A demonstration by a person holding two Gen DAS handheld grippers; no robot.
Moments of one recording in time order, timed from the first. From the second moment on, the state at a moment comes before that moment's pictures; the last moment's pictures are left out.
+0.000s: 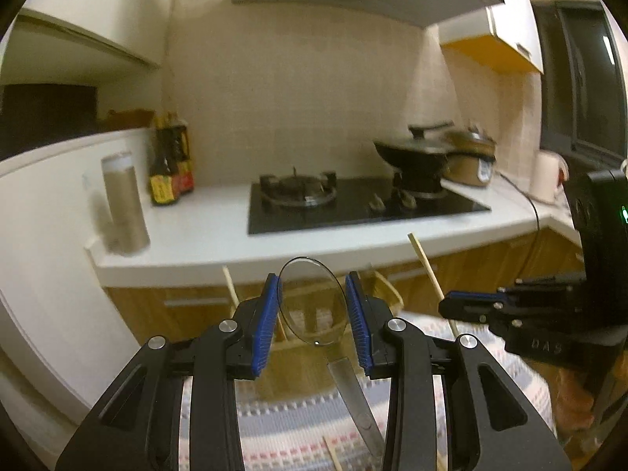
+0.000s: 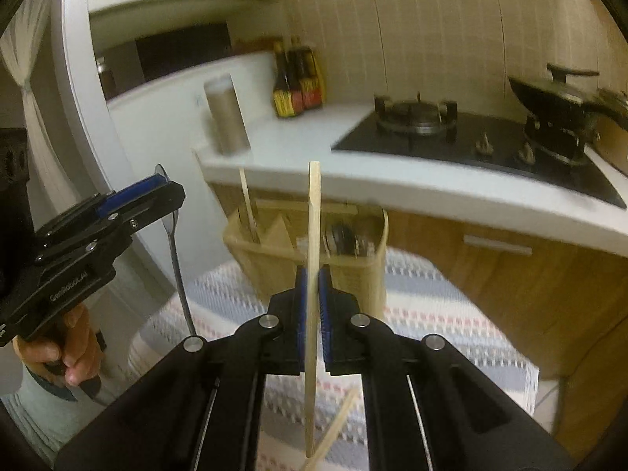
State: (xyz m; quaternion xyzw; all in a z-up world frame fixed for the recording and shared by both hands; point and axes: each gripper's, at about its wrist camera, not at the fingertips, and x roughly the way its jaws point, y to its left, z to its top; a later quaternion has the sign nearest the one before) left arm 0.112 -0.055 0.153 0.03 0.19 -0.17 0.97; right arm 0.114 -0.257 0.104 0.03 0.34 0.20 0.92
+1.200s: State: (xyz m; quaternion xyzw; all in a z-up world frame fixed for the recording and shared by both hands) left arm 0.218 -0.100 0.137 0.07 0.11 -0.12 0.98; right arm 0.224 -0.245 0.090 0.01 0.16 0.17 0.97
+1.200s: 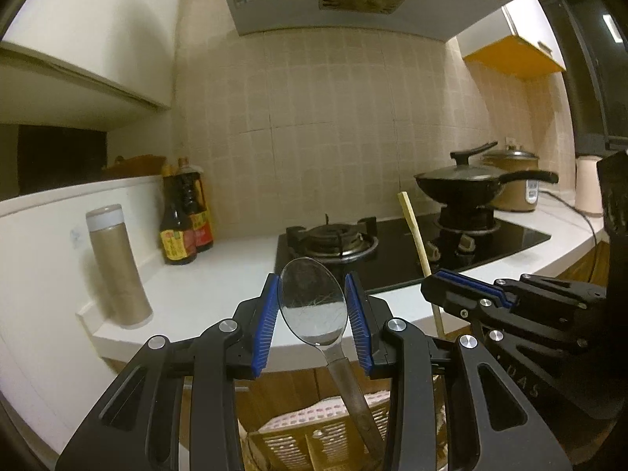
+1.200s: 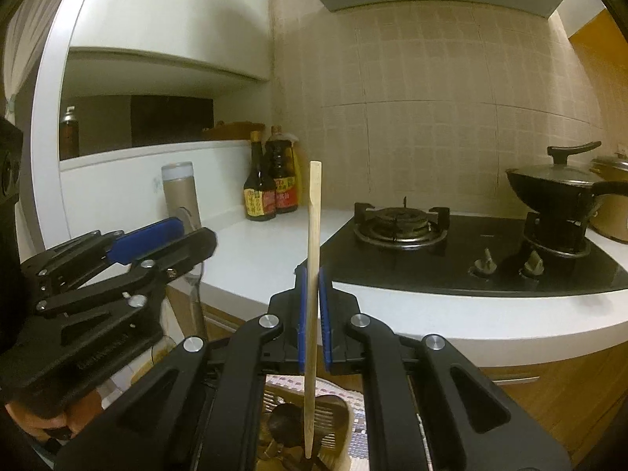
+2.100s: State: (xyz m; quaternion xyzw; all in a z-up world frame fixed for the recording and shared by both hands) left arm 0.185 -0.071 0.125 0.04 0.16 -0.18 0.97; right arm 0.168 -0.263 0.071 0.01 0.21 0.20 0.96
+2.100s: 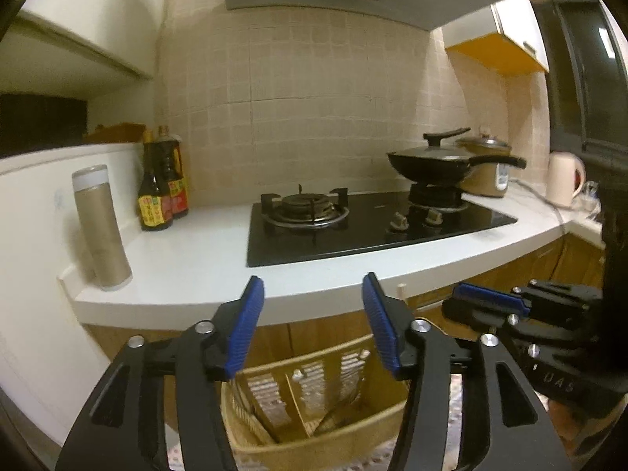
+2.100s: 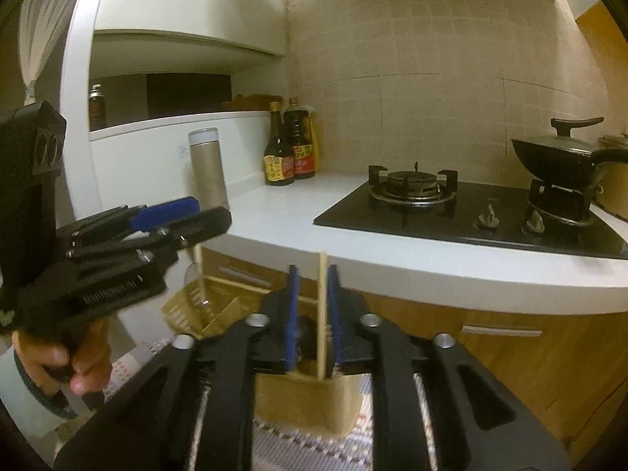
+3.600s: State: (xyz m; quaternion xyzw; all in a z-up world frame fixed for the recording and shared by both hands) left arm 0.143 -0.049 -0.026 0.03 0.54 -0.22 0.81; right arm 0.121 -0.253 -0.067 0.05 0.66 0.09 0.75
